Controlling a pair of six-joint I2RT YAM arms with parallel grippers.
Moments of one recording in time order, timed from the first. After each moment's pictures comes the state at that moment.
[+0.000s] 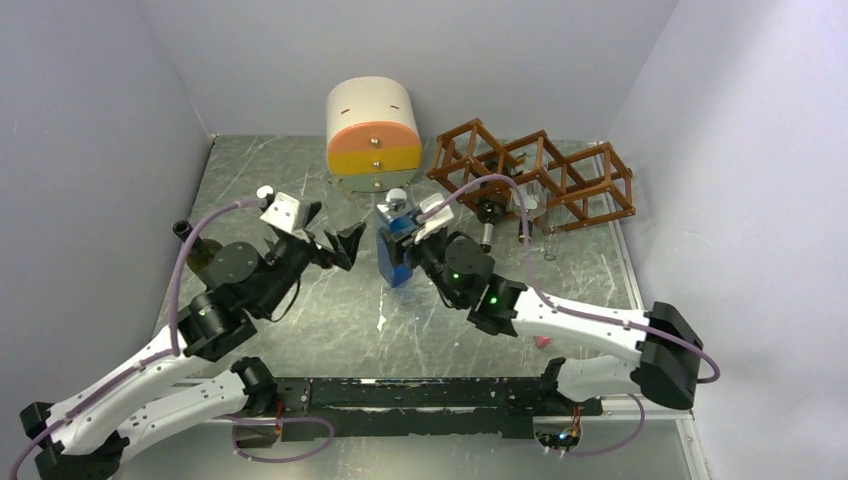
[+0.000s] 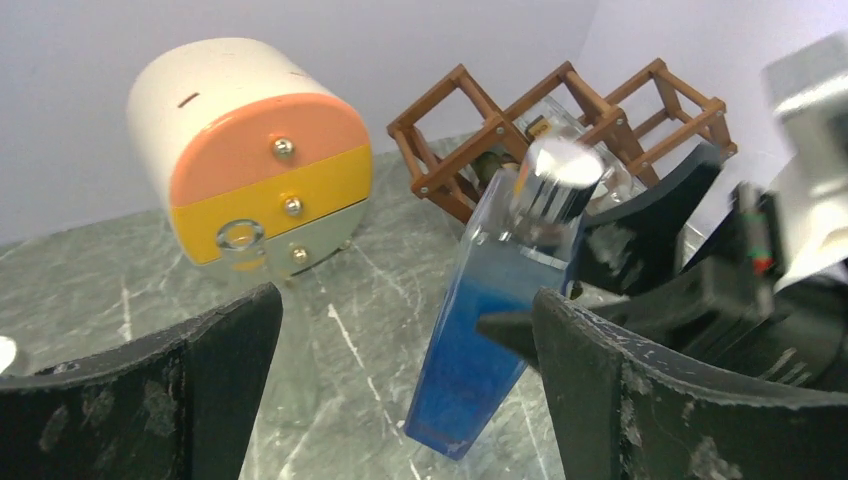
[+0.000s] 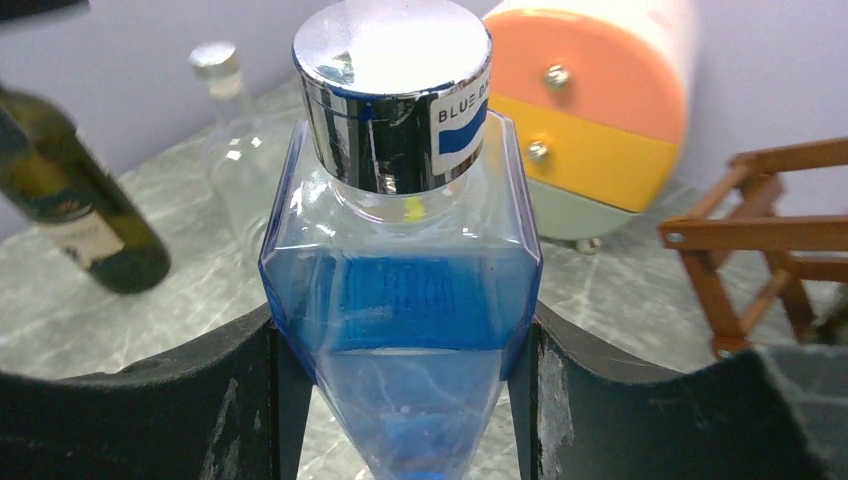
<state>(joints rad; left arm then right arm) -0.89 0.67 0.84 -0.07 -0.40 -0.09 1.10 1.27 0.81 0.48 0.45 -0.03</state>
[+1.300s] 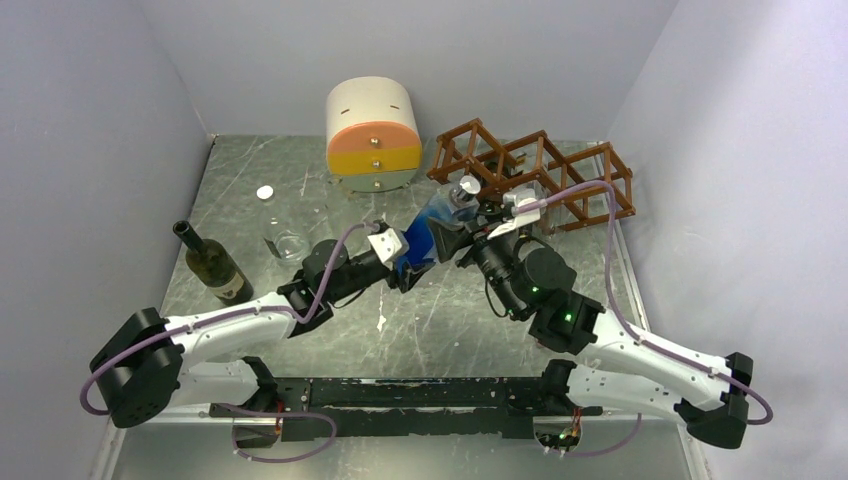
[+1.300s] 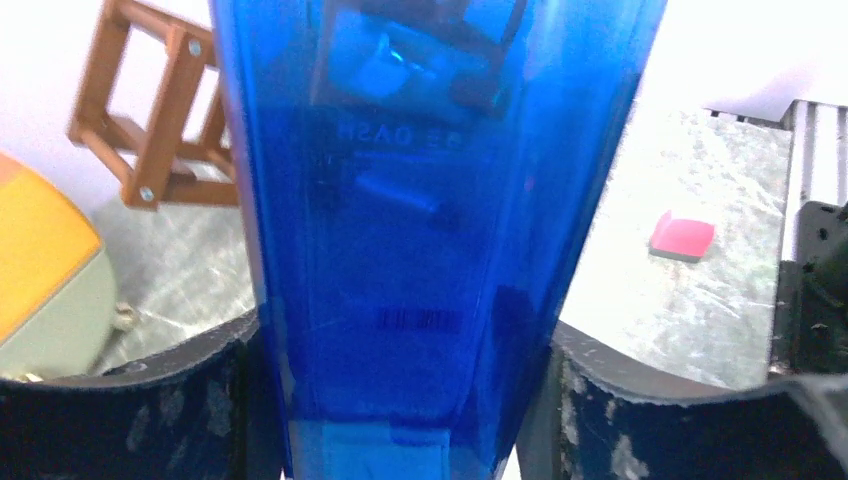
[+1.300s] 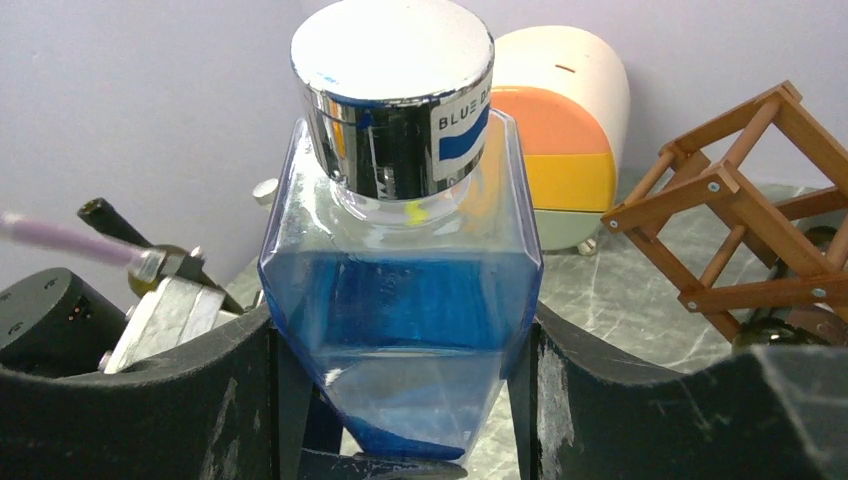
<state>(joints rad) -0.89 1.20 0.59 0.61 0.13 0.07 1.10 0.85 0.82 0.20 0.56 0.20</state>
